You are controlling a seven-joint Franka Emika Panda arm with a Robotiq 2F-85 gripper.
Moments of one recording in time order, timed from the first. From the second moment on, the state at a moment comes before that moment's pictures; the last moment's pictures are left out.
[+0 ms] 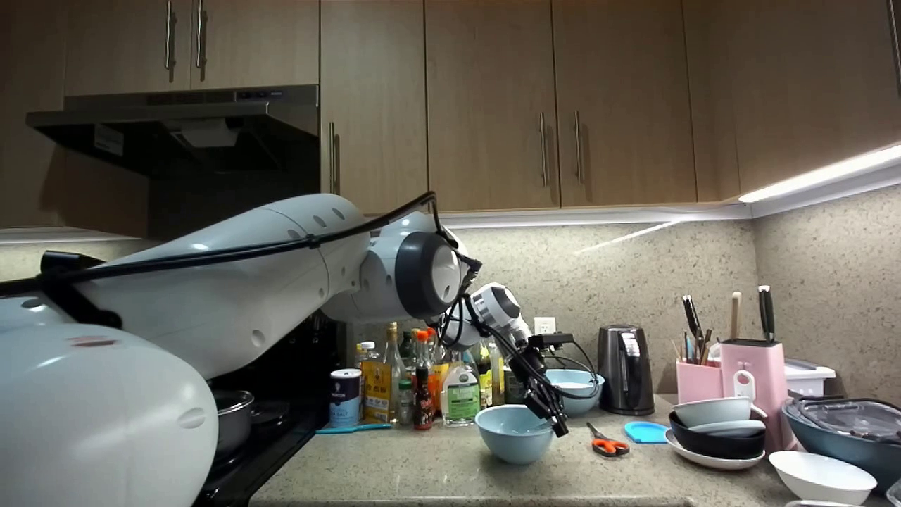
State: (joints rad) arm 0.12 1.06 -0.05 -0.87 -0.52 1.65 -1.16
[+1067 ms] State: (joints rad) arm 0.22 1.04 -0.16 -0.87 -0.76 2.02 -1.00
